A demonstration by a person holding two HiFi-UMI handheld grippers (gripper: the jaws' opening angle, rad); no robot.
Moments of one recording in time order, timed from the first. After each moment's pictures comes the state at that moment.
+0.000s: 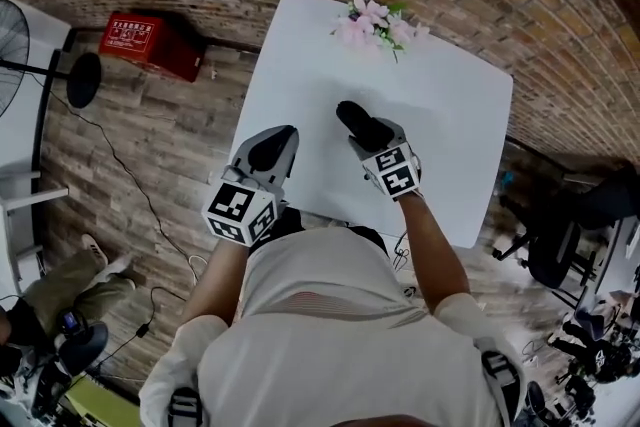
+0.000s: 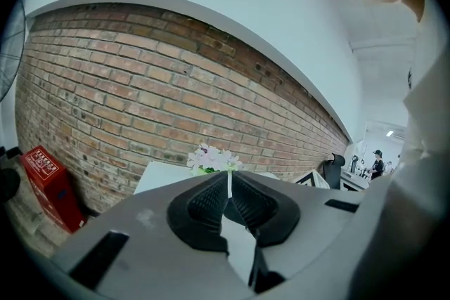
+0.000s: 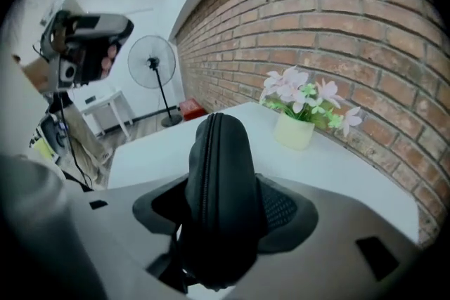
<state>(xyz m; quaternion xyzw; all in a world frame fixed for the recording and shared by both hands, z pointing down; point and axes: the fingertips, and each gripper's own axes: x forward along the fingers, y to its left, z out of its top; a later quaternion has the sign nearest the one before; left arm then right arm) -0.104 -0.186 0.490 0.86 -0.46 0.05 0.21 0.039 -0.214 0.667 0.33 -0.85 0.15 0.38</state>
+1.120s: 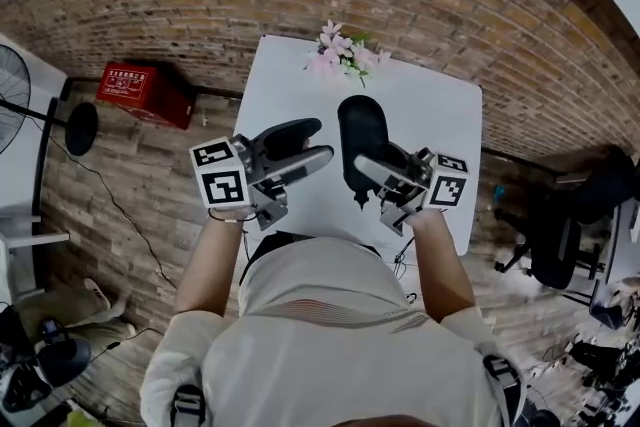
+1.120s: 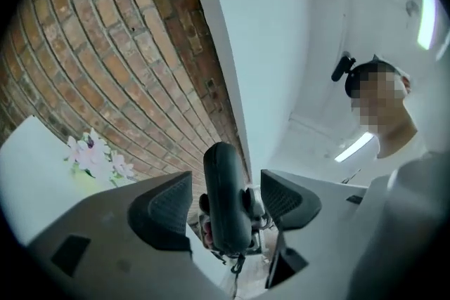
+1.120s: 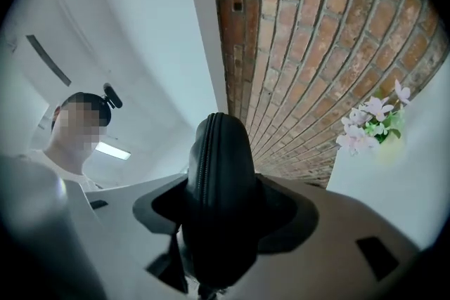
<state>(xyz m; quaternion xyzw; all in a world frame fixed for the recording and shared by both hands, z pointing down) -0.015 -0.189 0.371 0.92 -0.12 -0.14 0.35 0.036 -0.178 0.392 0.10 -0.89 0.42 -0.15</state>
